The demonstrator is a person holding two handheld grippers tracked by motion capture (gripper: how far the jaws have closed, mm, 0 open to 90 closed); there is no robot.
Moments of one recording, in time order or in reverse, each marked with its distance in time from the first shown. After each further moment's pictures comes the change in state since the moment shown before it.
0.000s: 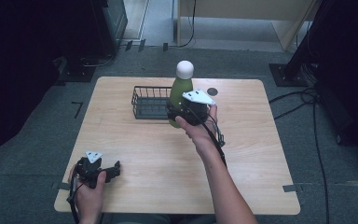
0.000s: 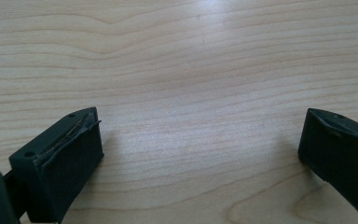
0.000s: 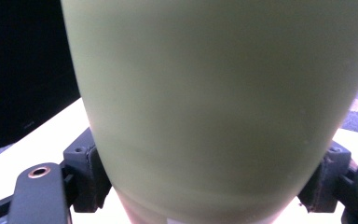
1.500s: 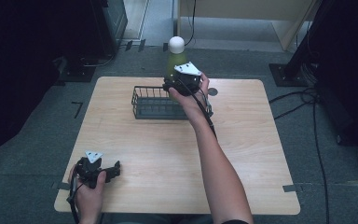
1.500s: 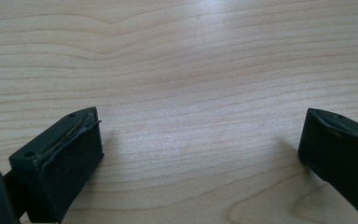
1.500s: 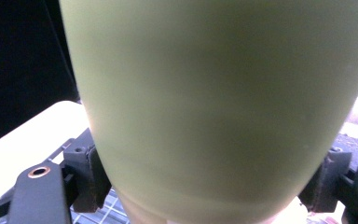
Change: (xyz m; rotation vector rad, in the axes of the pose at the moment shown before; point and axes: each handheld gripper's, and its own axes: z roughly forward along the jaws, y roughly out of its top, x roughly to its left) left arm 0.000 0.000 0.000 0.001 0.000 0.000; right arm -0.022 0.037 0.094 -0.024 -0.101 -0.060
